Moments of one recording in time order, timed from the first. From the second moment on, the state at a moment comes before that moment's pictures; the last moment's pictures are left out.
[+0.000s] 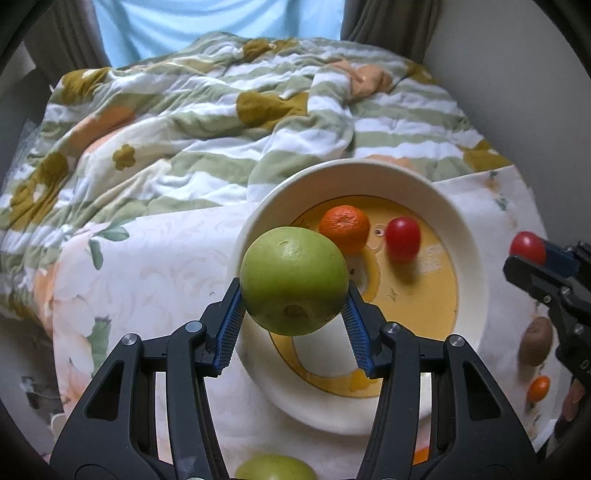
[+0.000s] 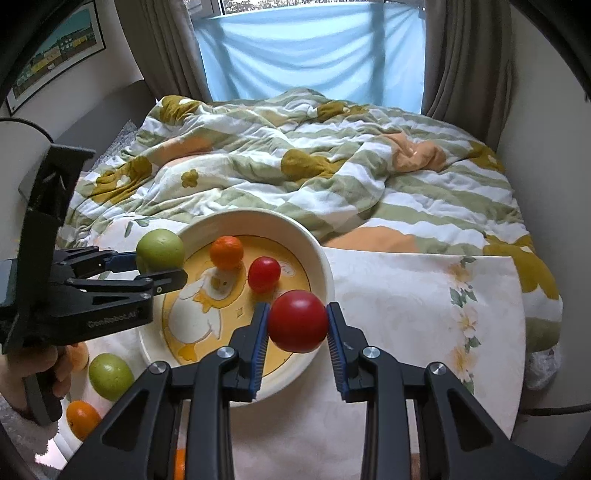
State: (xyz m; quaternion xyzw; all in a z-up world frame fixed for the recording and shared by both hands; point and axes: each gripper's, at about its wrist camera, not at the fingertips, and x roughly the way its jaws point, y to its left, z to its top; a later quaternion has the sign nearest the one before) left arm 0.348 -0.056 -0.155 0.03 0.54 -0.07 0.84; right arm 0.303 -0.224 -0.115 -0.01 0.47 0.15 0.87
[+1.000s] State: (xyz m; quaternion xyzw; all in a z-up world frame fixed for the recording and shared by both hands) left arm 0.326 -0.047 -0.125 0.06 0.52 -0.01 0.85; right arm 0.311 -0.230 -0.112 0.01 0.47 0.18 0.86
